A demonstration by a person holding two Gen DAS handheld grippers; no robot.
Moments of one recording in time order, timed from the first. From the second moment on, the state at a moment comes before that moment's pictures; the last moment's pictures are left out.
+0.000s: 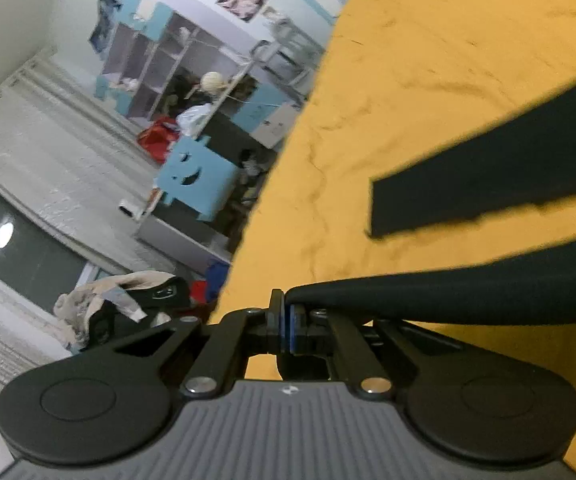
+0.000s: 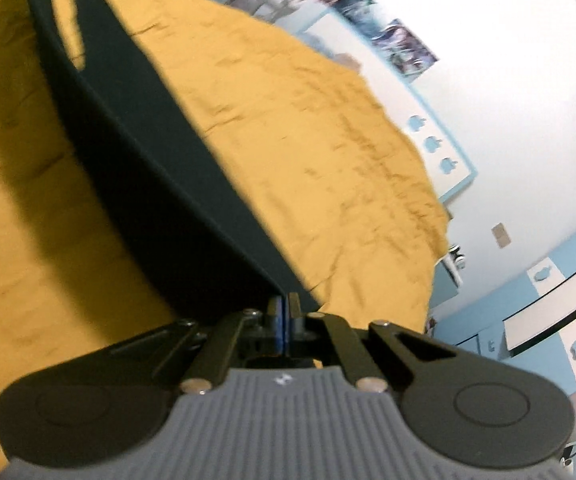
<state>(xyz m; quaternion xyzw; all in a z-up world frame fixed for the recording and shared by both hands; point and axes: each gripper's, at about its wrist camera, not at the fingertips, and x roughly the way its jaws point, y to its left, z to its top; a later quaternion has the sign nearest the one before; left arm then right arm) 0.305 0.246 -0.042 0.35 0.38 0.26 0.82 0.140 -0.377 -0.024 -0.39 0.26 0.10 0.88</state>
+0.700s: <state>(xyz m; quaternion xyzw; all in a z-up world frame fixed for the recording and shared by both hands) 0.497 0.223 -0.126 0.42 0.45 0.26 0.74 0.403 -0.381 -0.119 -0.30 0.40 0.12 0.86</state>
